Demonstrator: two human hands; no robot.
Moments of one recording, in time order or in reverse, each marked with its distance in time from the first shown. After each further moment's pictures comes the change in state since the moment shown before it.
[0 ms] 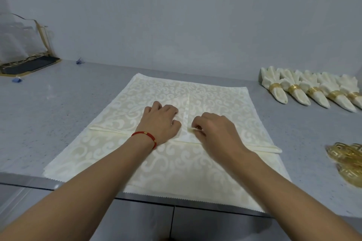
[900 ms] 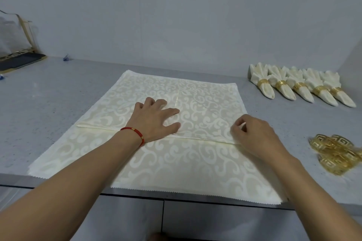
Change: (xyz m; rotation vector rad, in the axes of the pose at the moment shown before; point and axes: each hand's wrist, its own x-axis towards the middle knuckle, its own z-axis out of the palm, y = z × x) left_hand -0.005 0.004 -0.003 0.037 0.011 0.092; right_hand -0.054 0.076 -0.056 0.142 -0.238 0.667
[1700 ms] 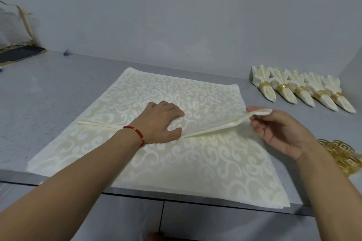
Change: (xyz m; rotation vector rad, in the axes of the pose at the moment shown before) left_hand 0.002 0.000 0.001 -0.154 -0.020 0.219; right_hand 0.015 0.029 -0.041 1.400 -0.349 -0.003
